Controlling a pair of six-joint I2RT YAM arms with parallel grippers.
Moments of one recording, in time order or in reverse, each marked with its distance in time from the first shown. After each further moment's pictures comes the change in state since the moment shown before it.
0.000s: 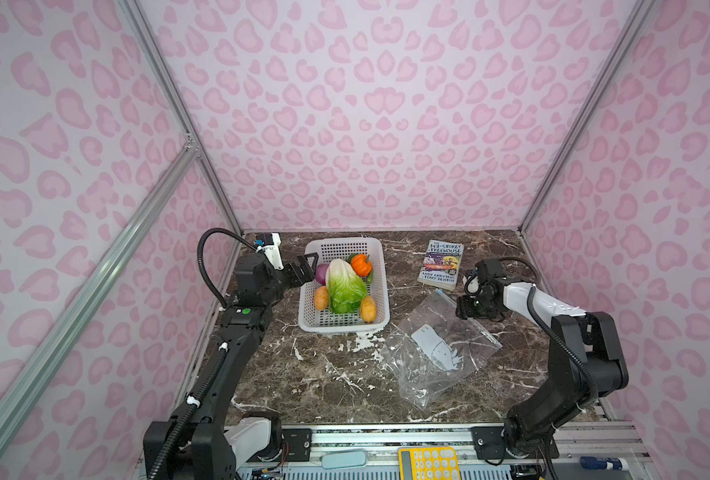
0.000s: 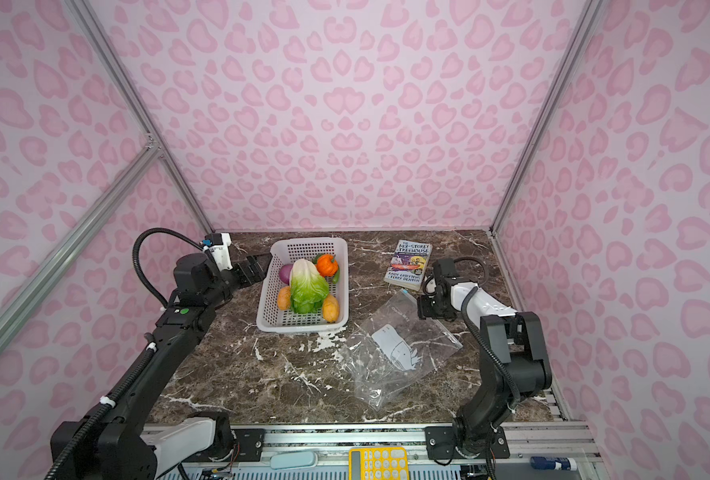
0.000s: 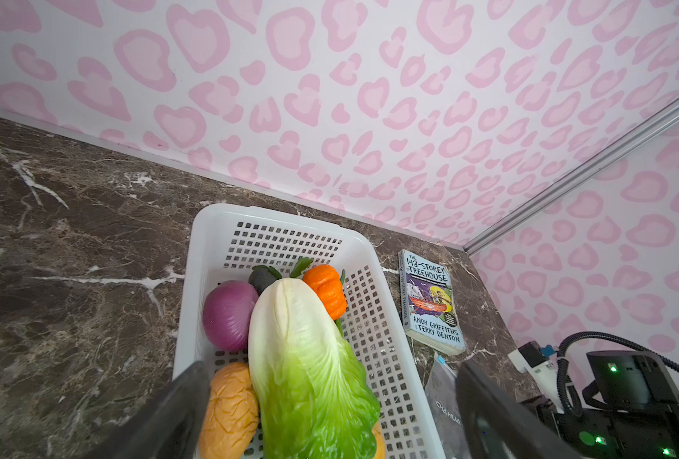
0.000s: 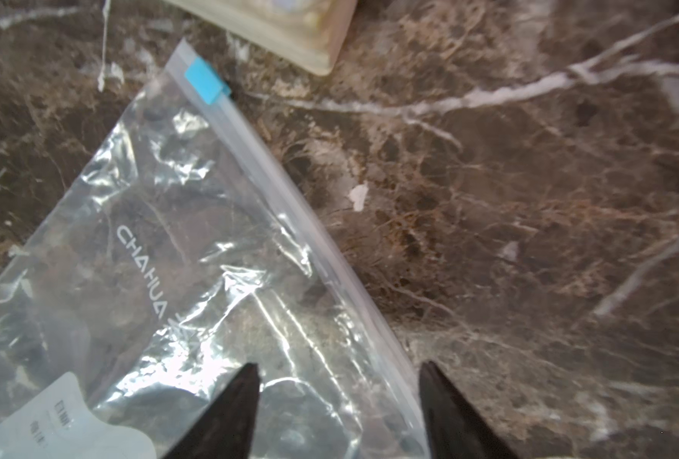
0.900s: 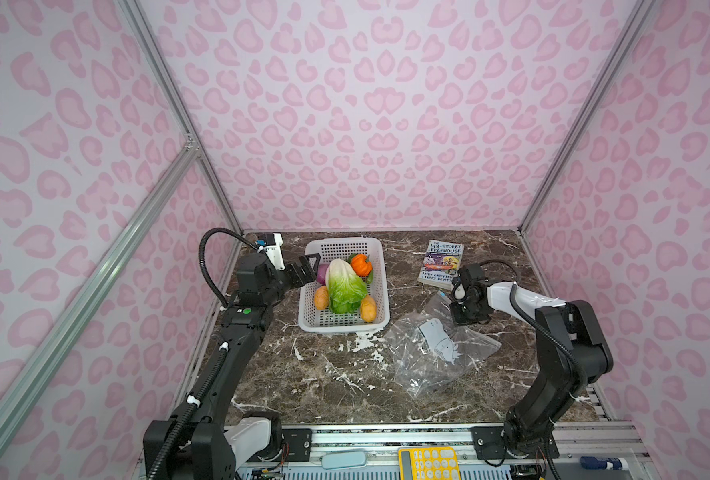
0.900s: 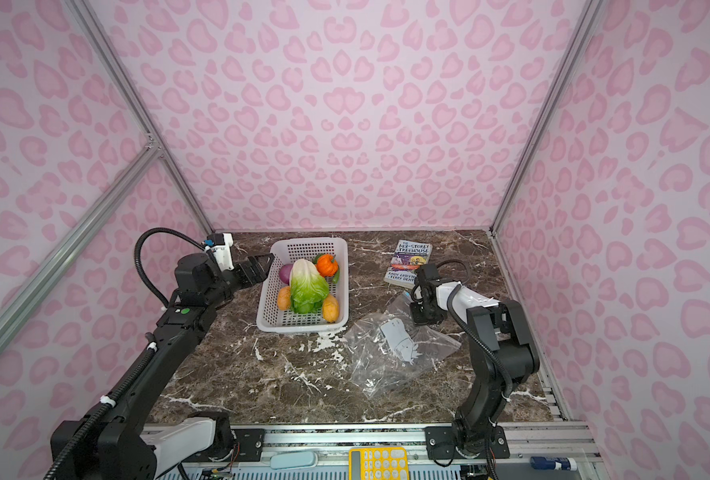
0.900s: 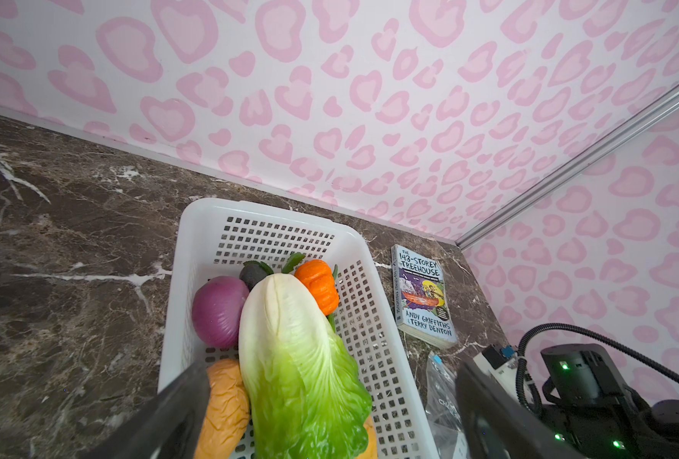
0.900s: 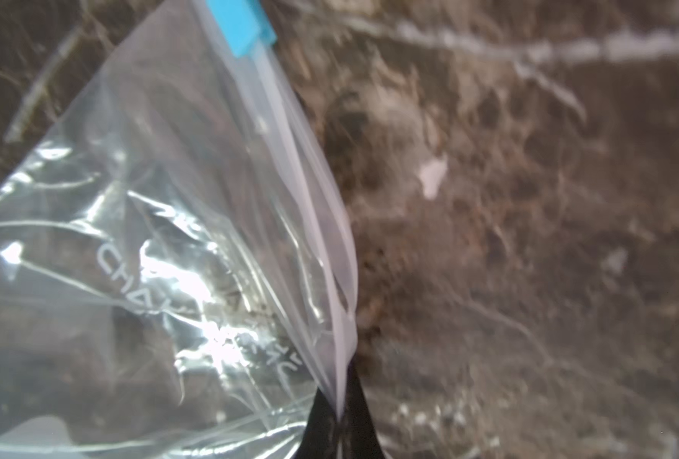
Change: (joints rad) left arm -0.008 0.002 0.000 0.000 0.022 -0.007; right arm 0.063 0.048 0.009 -0.043 0.083 0.021
